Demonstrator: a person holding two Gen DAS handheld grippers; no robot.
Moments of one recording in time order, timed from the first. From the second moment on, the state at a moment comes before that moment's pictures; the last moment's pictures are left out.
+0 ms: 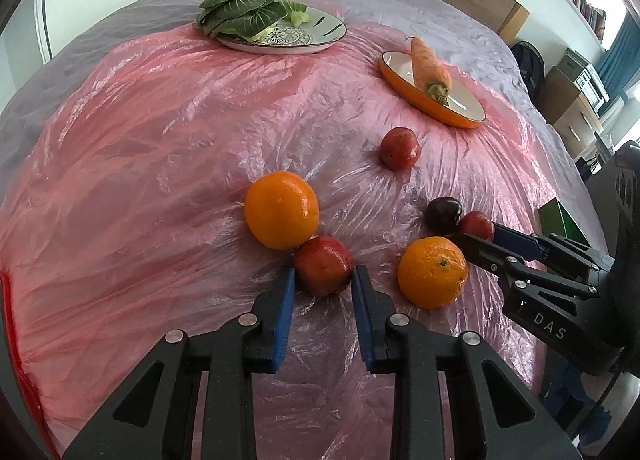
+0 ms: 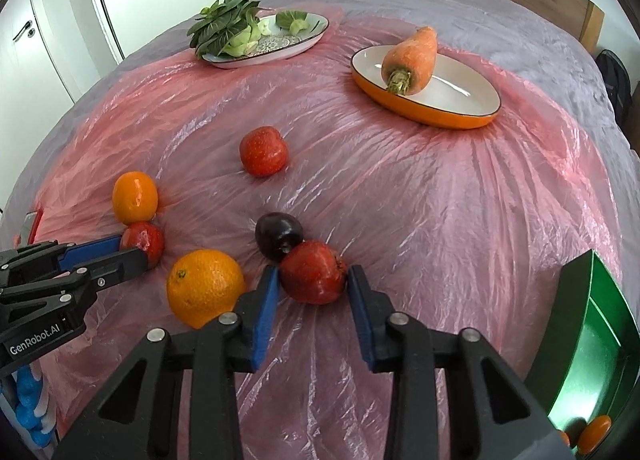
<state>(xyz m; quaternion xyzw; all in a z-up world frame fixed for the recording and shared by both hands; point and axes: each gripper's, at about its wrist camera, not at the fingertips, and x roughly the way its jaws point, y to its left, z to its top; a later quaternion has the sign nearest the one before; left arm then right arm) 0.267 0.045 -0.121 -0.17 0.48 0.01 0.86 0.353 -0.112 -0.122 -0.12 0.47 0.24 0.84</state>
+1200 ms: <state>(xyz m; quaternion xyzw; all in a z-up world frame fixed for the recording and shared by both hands) 0.221 0.028 -0.073 -0.13 0.47 0.01 0.88 0.287 -0.144 -0.086 -0.06 0.47 0.21 0.85</state>
